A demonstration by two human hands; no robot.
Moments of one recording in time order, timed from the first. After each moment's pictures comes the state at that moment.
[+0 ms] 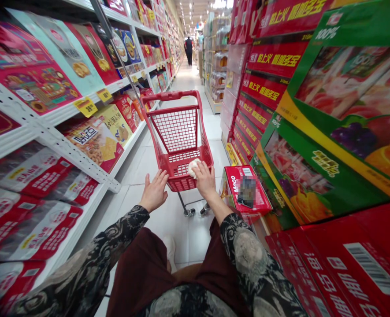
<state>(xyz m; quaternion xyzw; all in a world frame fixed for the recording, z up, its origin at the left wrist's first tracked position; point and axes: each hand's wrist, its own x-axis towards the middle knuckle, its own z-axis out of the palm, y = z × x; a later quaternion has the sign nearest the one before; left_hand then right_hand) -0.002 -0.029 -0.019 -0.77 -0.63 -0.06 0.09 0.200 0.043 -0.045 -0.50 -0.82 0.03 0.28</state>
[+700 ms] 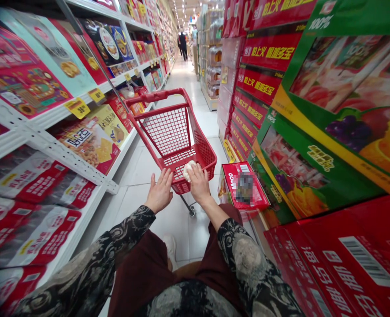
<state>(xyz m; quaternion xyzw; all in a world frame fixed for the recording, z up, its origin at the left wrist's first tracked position) 0.026 -0.025 -0.022 -0.78 -0.61 -0.04 0.11 0.196 0.024 -0.055 -0.50 -0.81 0.06 0.30</state>
